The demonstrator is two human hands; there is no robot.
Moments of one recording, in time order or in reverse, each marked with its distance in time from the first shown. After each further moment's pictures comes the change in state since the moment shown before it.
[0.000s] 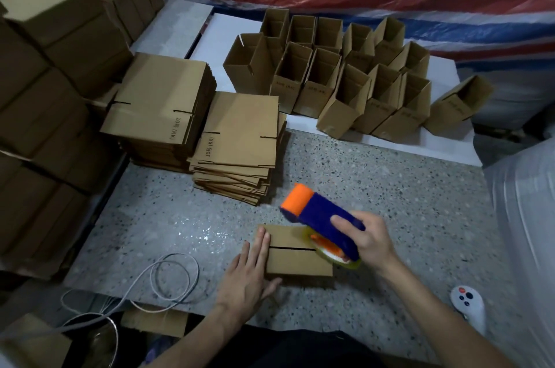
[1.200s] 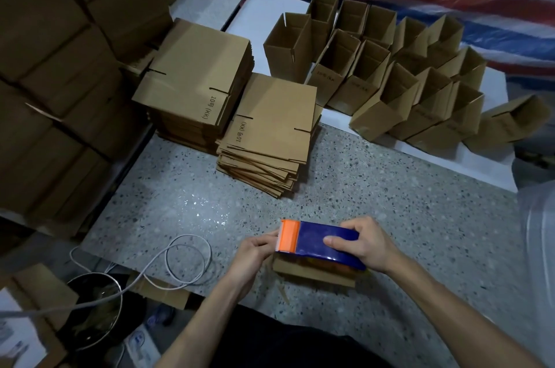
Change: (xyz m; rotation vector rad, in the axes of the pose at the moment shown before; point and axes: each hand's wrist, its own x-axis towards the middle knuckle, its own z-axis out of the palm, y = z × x) left_hand 0.026 -0.033 -0.015 -1.777 -0.017 -0.481; right_hand 0.044 -0.007 0.036 -0.344 -0.442 0.154
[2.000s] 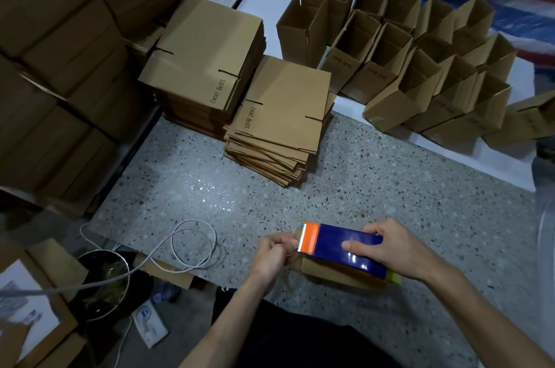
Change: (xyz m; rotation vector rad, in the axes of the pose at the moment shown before) left_hand 0.014 -0.034 0.030 -0.013 0.252 -0.164; right_hand -0.017 -0.010 -0.024 -0.234 -0.139 0.126
